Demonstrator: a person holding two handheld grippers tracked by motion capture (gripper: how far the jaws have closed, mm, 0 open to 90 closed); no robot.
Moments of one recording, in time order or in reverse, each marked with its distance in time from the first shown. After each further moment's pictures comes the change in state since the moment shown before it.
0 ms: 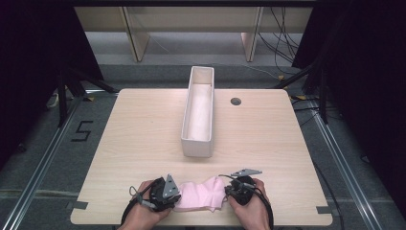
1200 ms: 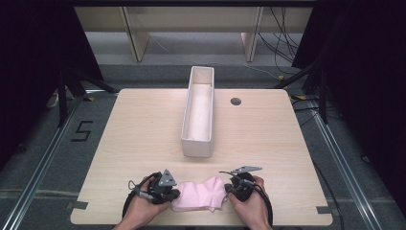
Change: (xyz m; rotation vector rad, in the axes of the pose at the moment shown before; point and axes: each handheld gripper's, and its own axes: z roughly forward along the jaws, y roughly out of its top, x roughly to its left) left arm 0.017 0.003 0.002 0.020 -0.125 -0.124; right arm -0.005 0.008 0.003 0.016 0.045 0.005
